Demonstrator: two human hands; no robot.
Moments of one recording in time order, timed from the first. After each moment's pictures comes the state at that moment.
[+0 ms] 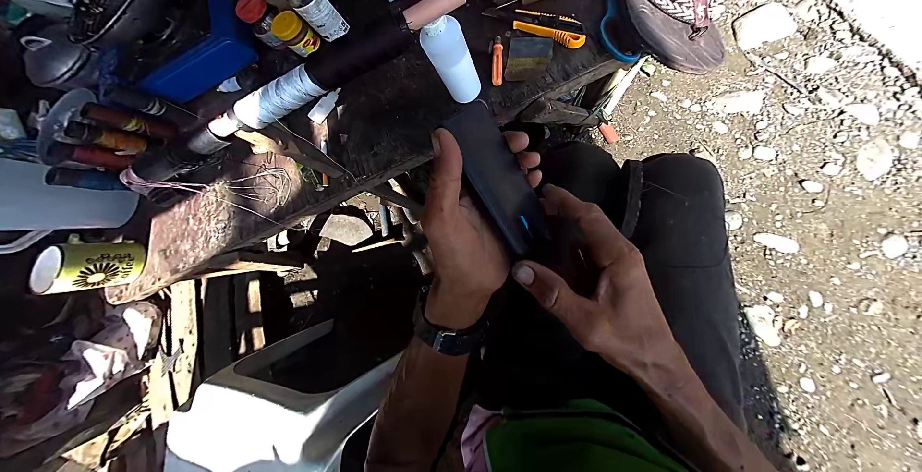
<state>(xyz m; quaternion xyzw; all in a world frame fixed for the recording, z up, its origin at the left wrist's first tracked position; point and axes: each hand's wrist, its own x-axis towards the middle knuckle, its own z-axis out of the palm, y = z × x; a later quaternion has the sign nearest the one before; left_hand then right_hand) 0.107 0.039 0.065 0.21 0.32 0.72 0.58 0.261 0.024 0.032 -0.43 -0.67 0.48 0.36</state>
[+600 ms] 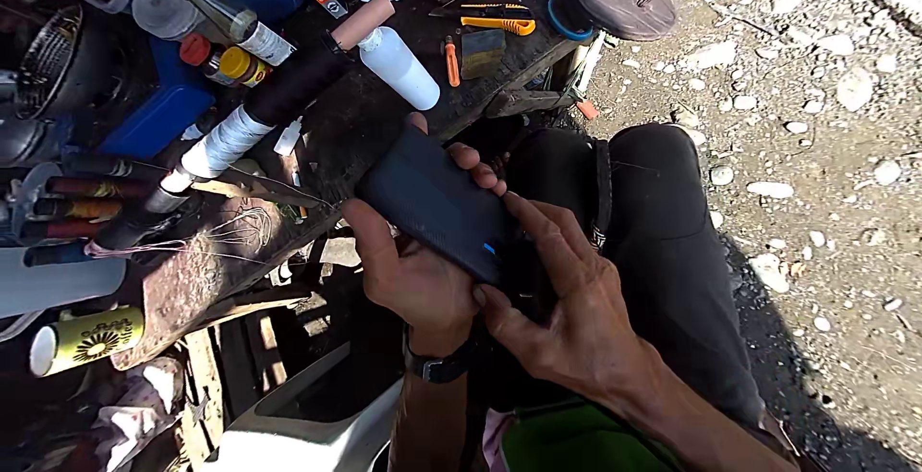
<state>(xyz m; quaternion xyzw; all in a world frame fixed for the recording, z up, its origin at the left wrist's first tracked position) 0.106 0.029 0.061 0.23 0.20 0.75 0.59 0.245 0.002 0.044 -0.47 -0.70 0.36 0.39</state>
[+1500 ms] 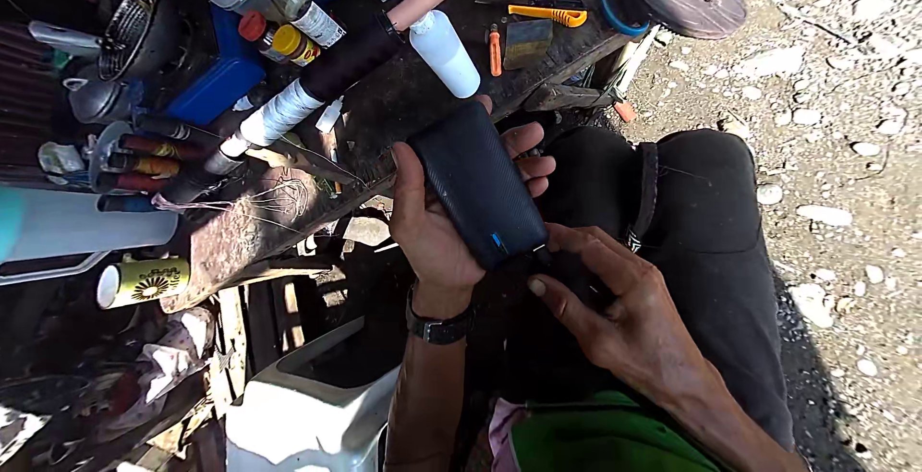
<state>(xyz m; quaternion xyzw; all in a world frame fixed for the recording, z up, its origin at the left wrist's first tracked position) 0.078 0.036 0.059 0.23 0.21 0.67 0.67 0.269 0.004 0.025 -0.42 -0.69 0.47 0.35</state>
